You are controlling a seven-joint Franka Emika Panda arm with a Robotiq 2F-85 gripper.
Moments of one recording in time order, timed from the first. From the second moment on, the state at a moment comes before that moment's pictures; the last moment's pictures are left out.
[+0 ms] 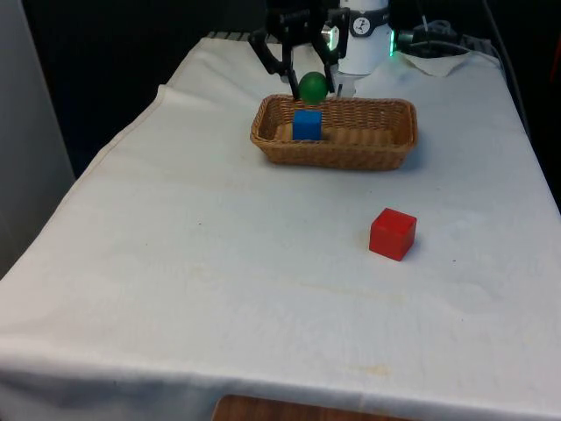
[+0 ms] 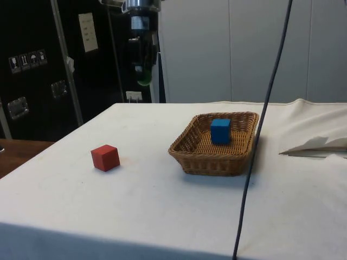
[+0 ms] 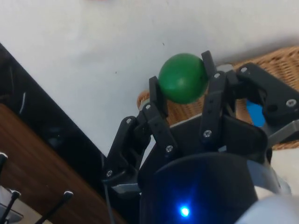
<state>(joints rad) 0.25 0.24 -0.45 -1.98 0.41 2.17 -0.46</state>
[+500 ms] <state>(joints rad) 0.25 0.12 -0.43 -2.12 0.32 2.21 -0.42</state>
